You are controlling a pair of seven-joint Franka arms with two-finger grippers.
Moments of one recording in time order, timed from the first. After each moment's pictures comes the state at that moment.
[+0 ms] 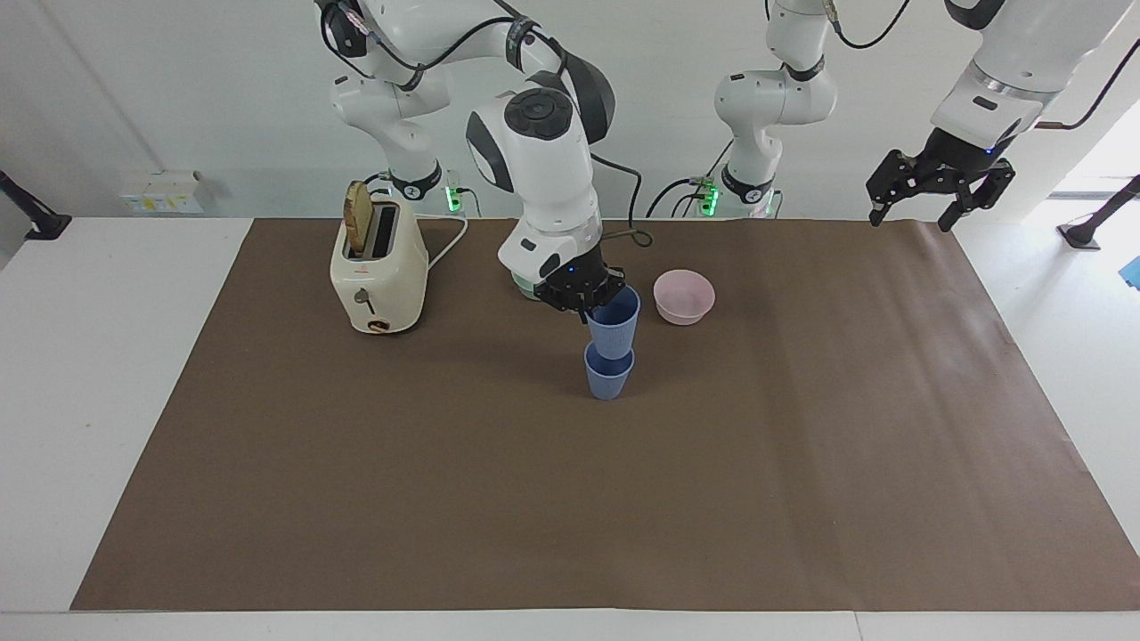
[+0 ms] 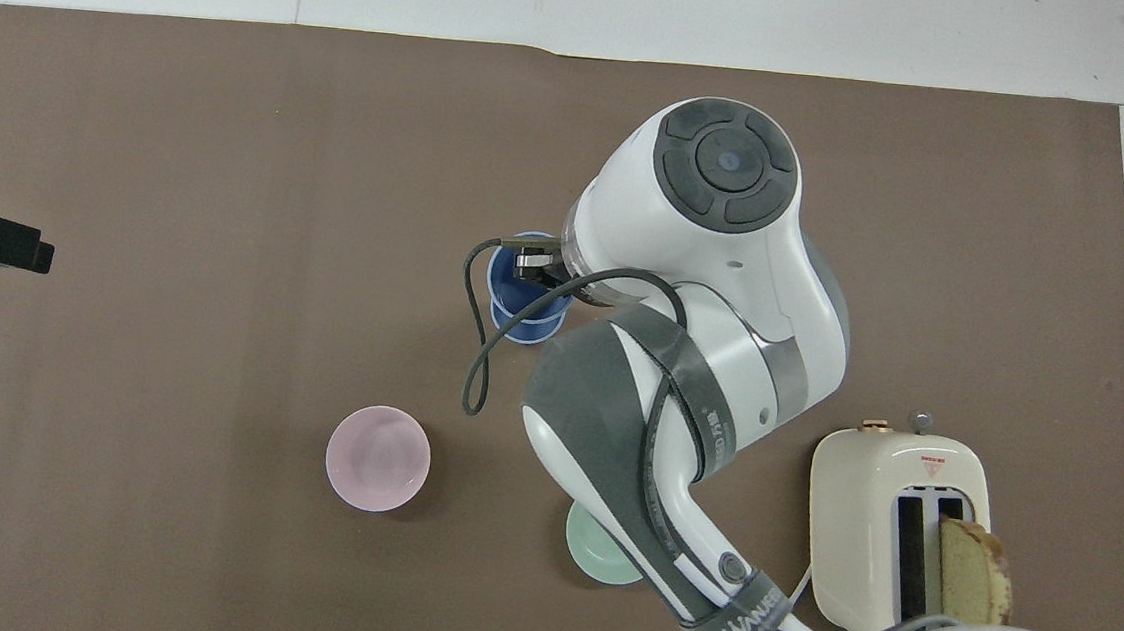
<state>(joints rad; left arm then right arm) -0.05 -0.06 0.00 -1.55 -0.03 1.53 0.09 0.36 0.39 0.21 -1.40 0.05 1.88 0.55</state>
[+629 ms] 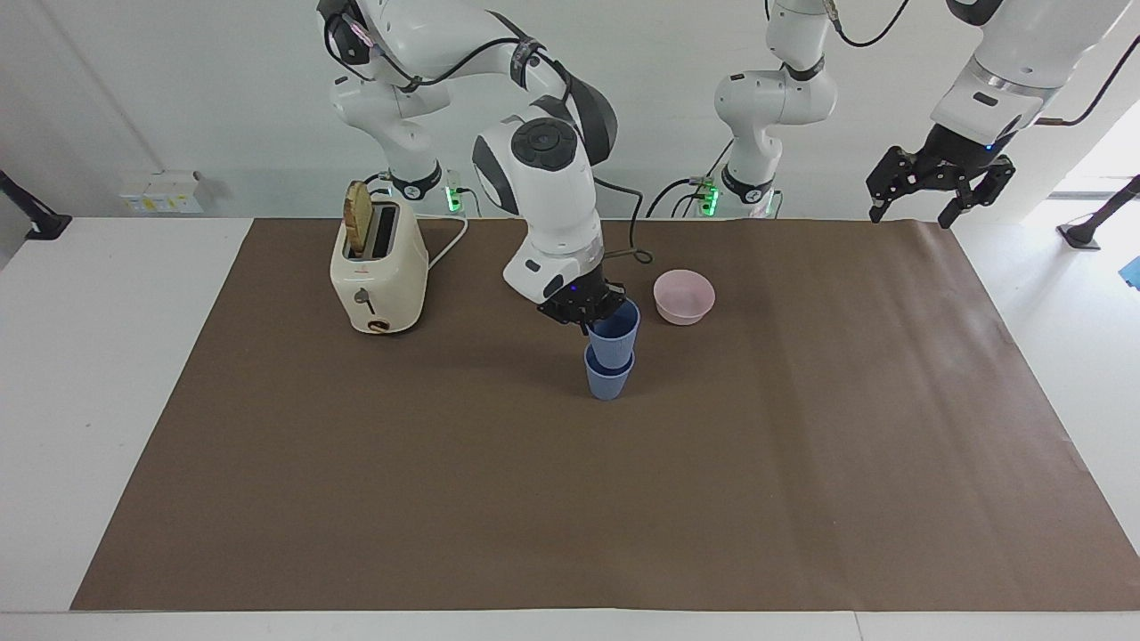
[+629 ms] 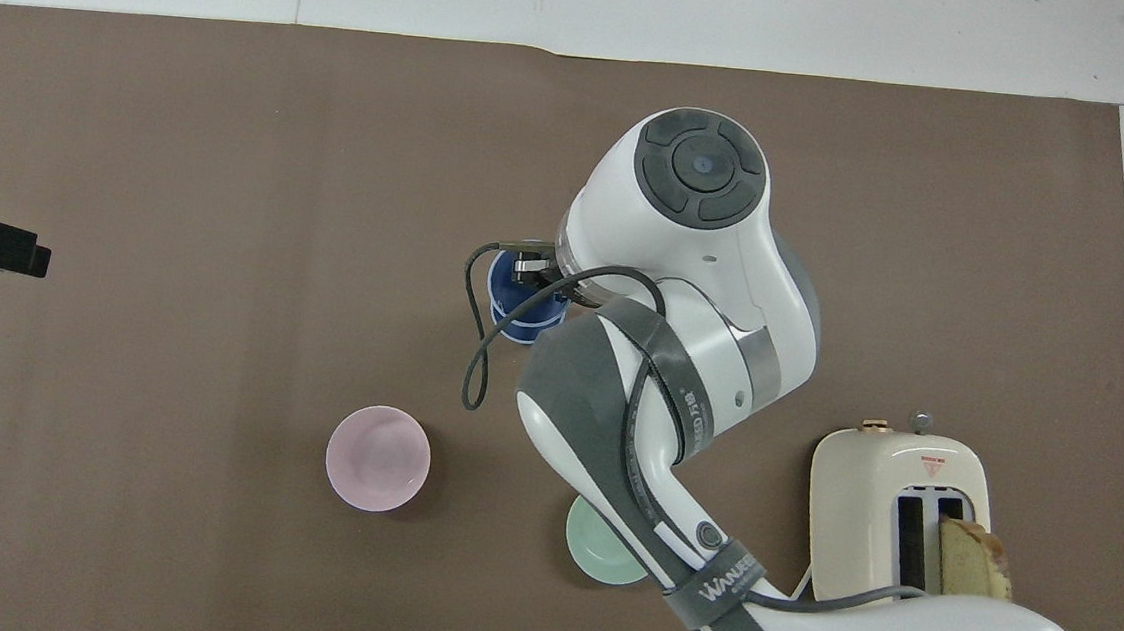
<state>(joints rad) -0.05 -0.06 0.00 -1.55 -0.03 1.52 0.09 0.36 0.42 0.21 -1.42 0.05 1.91 0.55</state>
